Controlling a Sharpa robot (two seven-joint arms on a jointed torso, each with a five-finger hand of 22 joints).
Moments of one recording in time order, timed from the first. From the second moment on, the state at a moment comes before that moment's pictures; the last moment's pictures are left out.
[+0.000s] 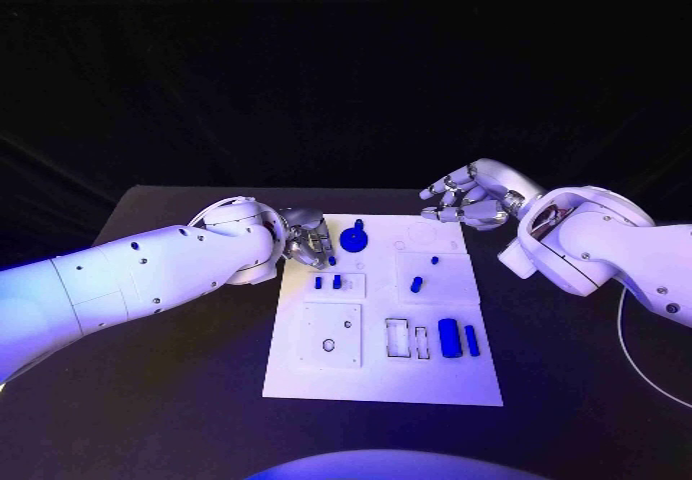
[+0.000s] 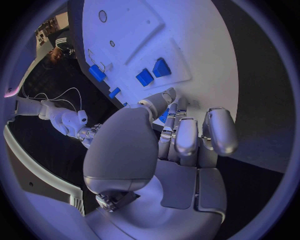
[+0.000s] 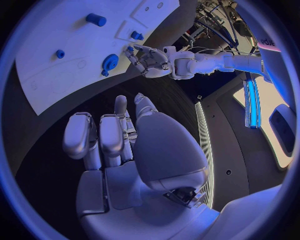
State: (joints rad) left arm 1.21 -0.69 -0.02 1.34 -1.31 -0.01 -0.23; left_hand 1.38 -0.18 0.56 -0.05 0.10 1.02 0.17 0.06 0.07 1.18 0.09 0.08 0.08 1.47 0.00 1.30 0.99 0.08 1.46 0.10 1.18 1.30; right arm 1.28 -0.90 -0.02 1.60 -1.03 -0.31 -0.06; right_hand 1.48 0.00 -0.01 0.20 0.31 0.95 0.14 0.09 0.07 1.00 0.07 0.54 0.68 1.46 -0.01 1.14 1.09 0.08 1.30 0.10 1.33 1.14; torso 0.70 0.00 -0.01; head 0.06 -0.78
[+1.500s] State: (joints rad) left arm 1.18 -0.87 -0.03 1.52 0.06 -0.22 0.33; left_hand 1.37 -0.13 0.48 -0.05 0.10 1.06 0.17 0.12 0.07 1.17 0.10 0.18 0.11 1.25 0.01 1.04 0.55 0.17 1.22 0.11 0.65 0.96; right arm 1.20 -0.80 -0.04 1.49 -1.77 -0.08 -0.20; right_hand 1.56 -0.09 0.22 0.17 0.19 1.10 0.12 0.07 0.07 1.11 0.06 0.14 0.11 1.47 -0.01 1.04 0.97 0.08 1.32 0.09 1.33 1.15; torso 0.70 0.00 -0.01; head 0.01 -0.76
